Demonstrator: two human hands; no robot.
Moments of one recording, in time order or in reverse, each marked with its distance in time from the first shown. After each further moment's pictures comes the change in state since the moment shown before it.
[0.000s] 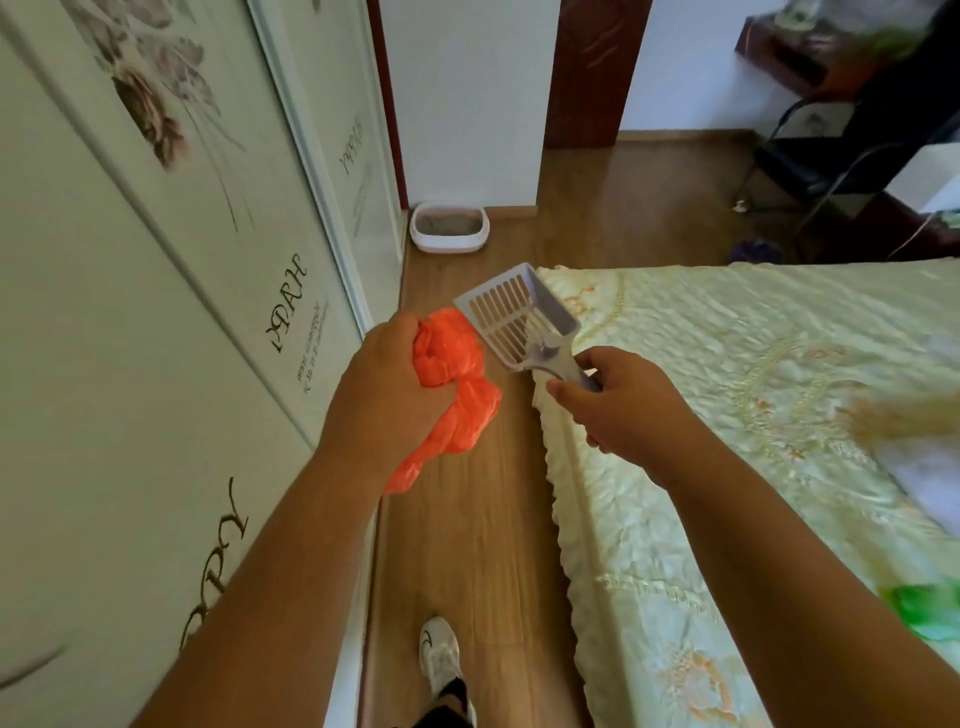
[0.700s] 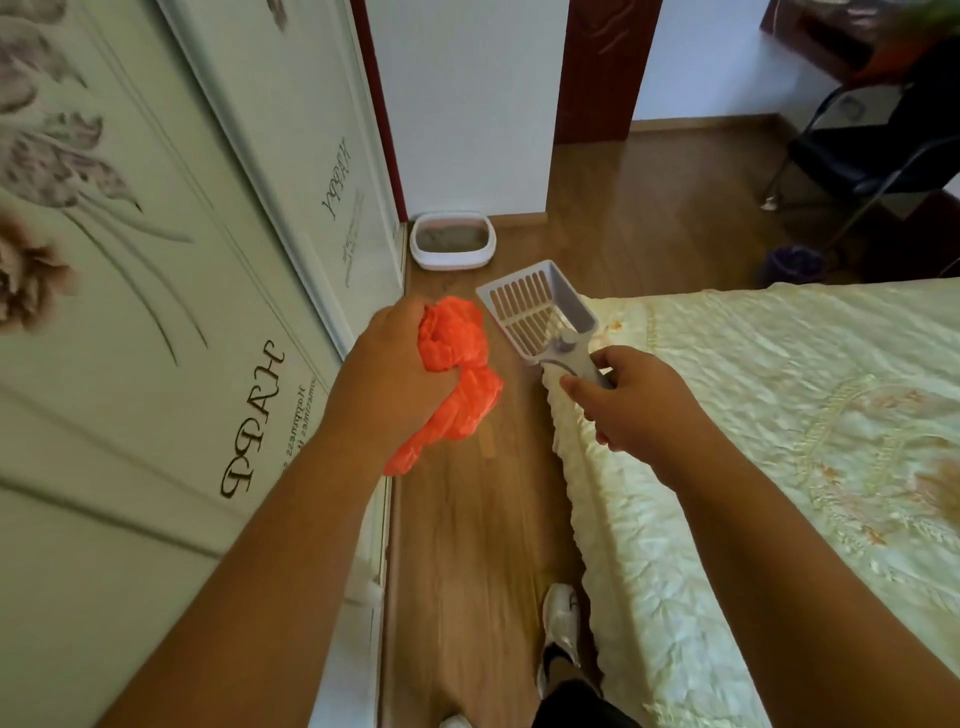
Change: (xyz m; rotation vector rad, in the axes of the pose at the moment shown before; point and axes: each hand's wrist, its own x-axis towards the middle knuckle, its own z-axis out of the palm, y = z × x) left_hand 0.273 -0.024 0.023 0.063 -0.051 0.021; right_hand 0.259 -0.034 0.001 0.039 0.009 0.089
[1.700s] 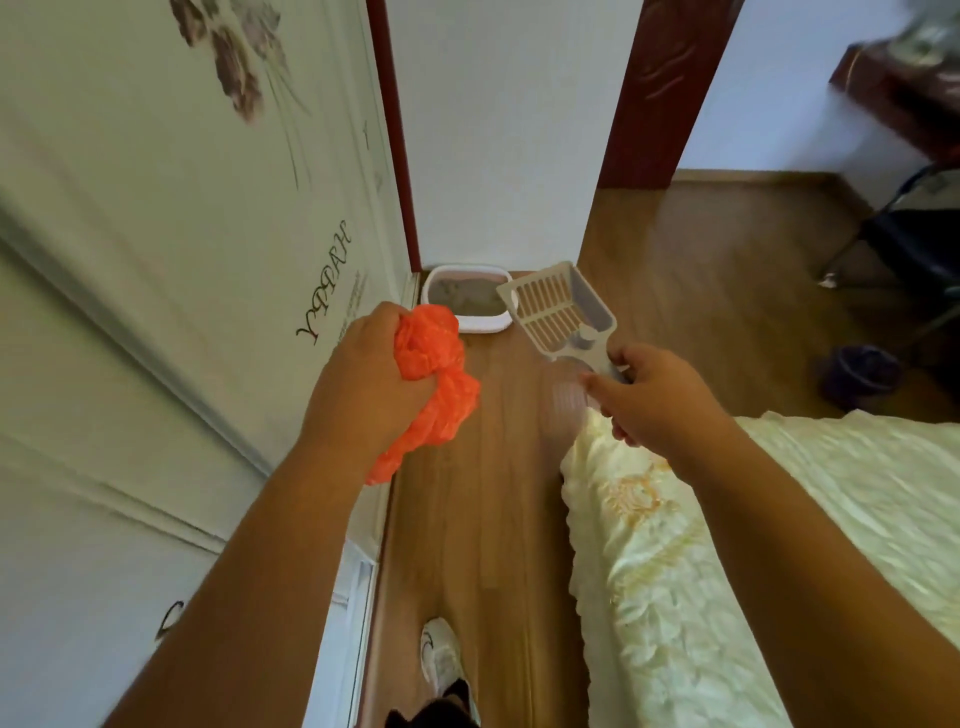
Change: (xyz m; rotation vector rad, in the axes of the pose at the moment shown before) left_hand 0.407 -0.058 0.018 -0.050 0.096 -0.062; right_hand 0.423 -0.103 -0.017 0.015 -0.037 -0.068
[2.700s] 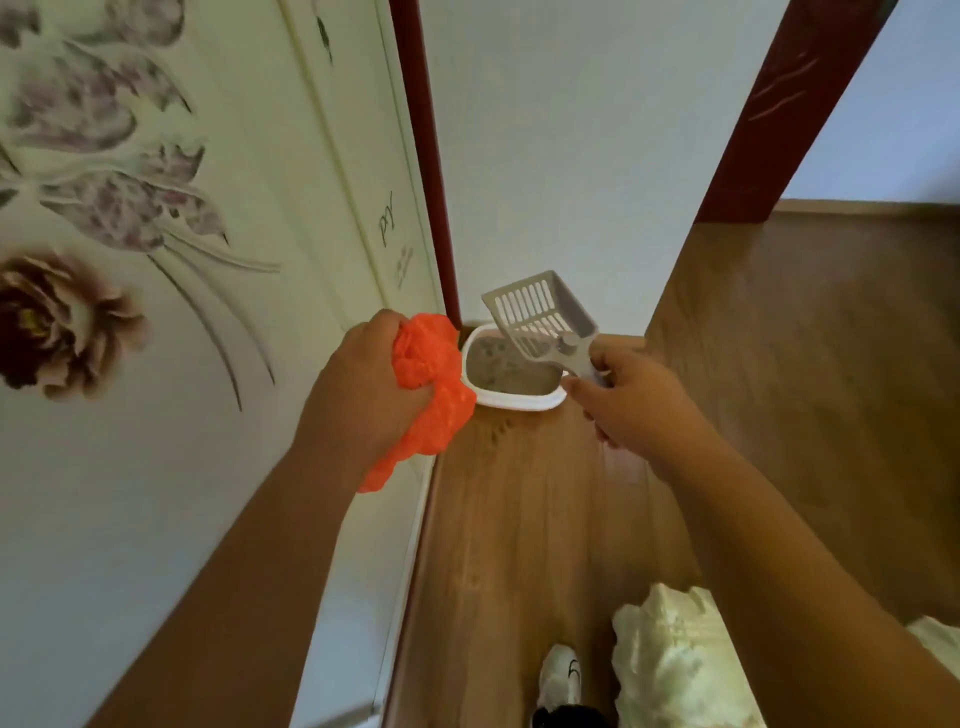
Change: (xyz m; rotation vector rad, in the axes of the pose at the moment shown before) left_hand 0.428 -0.029 0.041 0.137 0.015 -0.111; right_hand 0.466 -0.093 0.022 0.030 -0.151 -0.058
